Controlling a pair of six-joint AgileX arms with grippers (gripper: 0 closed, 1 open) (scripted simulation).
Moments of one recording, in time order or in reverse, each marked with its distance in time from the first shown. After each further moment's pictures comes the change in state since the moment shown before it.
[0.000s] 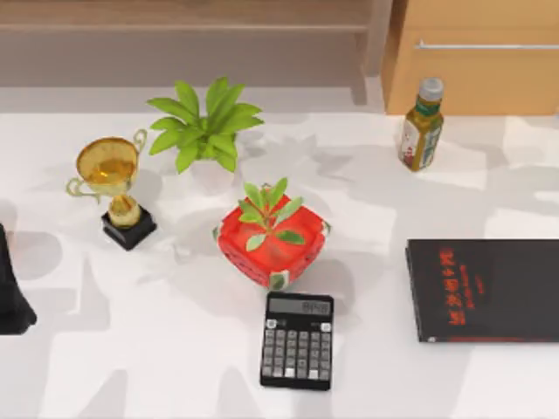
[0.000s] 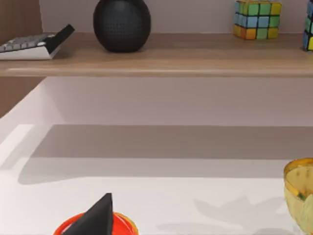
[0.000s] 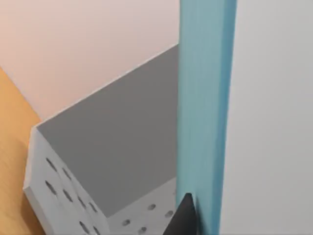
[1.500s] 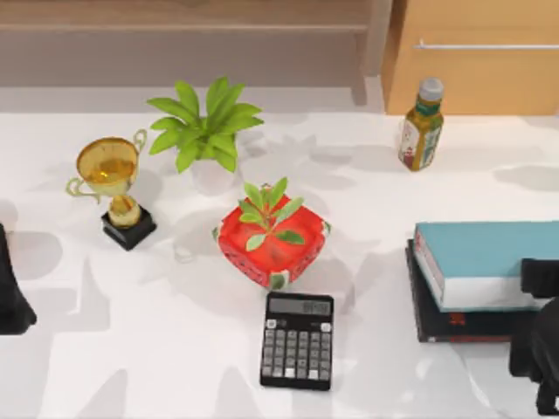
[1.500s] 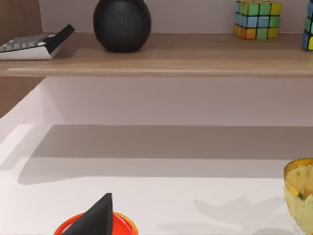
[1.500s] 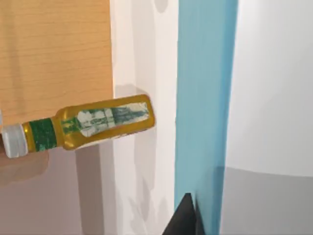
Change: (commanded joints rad) left arm 0.000 0.000 0.000 0.000 0.000 0.000; right arm 1.022 -0.546 -1.013 -0.088 0.673 1.528
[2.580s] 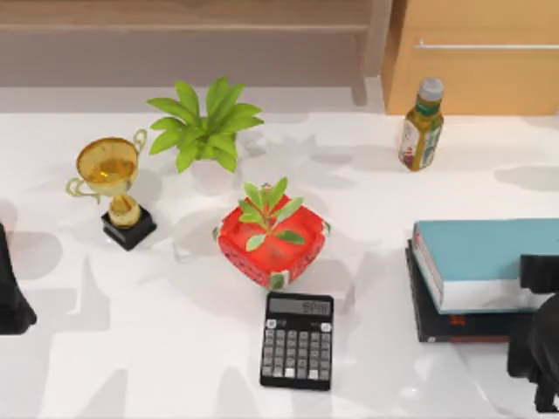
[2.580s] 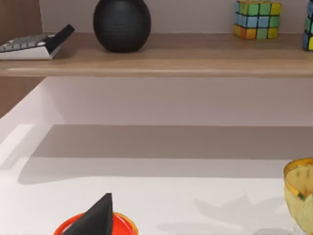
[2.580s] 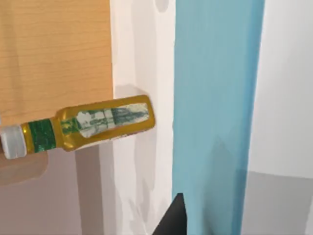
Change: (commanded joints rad) left arm 0.000 0.000 0.000 0.000 0.000 0.000; right arm -0.012 0.025 -0.002 0.031 -0.010 -0.012
